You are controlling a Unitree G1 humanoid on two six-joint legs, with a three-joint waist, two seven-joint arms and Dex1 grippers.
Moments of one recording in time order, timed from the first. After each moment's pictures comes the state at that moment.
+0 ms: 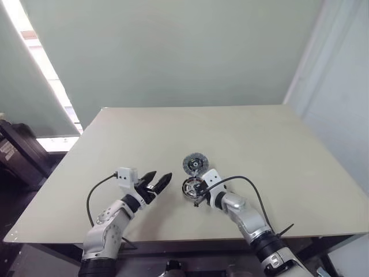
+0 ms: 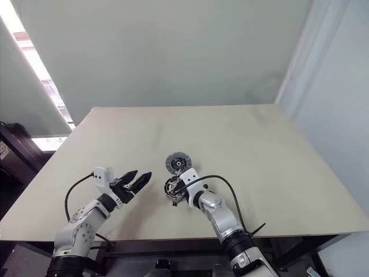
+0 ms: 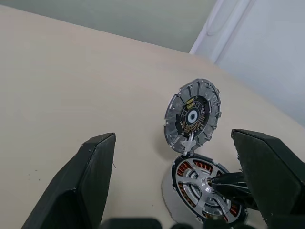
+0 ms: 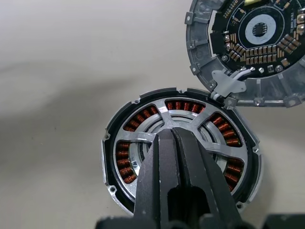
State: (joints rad) left arm -0.07 0.28 0.17 0.03 -0.55 0.36 -0.58; right arm -0.37 -0.01 0.32 0.41 0.02 0.23 0.42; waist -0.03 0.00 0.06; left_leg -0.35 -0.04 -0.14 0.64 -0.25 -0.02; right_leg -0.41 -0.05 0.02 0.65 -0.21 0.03
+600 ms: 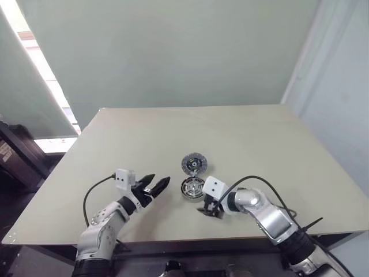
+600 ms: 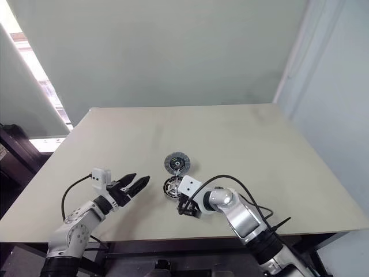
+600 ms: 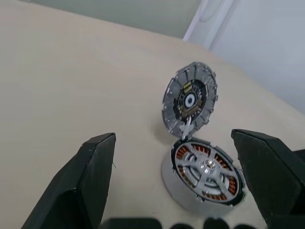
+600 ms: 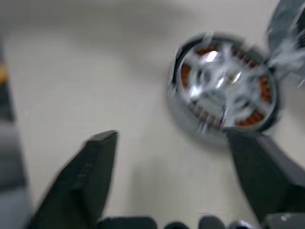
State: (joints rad) left arm -0.06 0.33 0.17 0.05 -0.55 0.38 -0.64; right arm -0.38 -0.37 0.54 -0.09 -0.06 0.58 0.78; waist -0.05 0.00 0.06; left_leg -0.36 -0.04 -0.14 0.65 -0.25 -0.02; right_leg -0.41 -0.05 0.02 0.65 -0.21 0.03
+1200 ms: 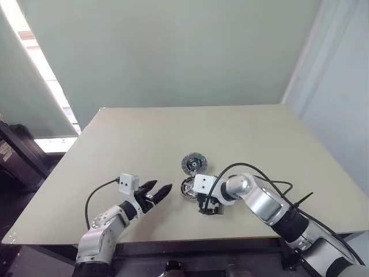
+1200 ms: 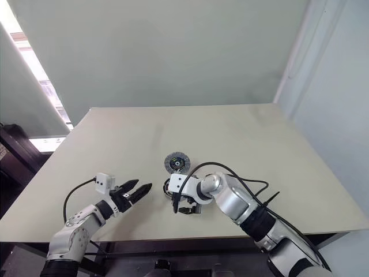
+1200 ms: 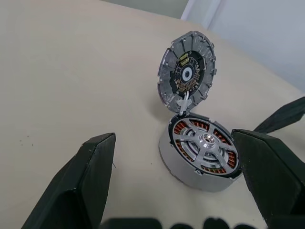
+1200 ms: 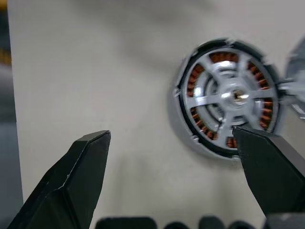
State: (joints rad) left arm -0.04 0.34 0.14 0.06 -0.50 0.38 -0.67; right arm -0.63 -0.37 0.73 0.01 -0.16 0.66 0.91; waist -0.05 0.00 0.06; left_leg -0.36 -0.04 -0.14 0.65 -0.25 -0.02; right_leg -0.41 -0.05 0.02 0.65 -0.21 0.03
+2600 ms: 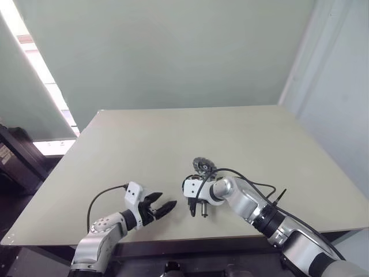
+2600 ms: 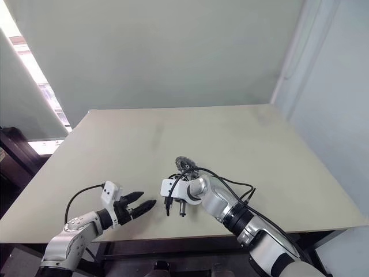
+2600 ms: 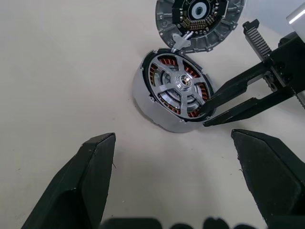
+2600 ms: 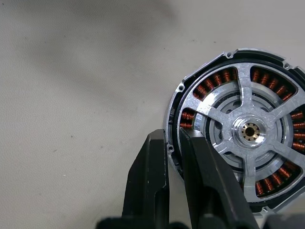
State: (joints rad) left arm 0.03 0.42 0.05 -0.01 -0.44 0.42 -0.76; right arm -0.66 -0.21 0.73 0.29 -0.31 0.49 0.87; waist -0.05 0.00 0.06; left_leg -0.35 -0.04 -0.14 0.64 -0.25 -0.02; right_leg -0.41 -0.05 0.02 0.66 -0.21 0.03
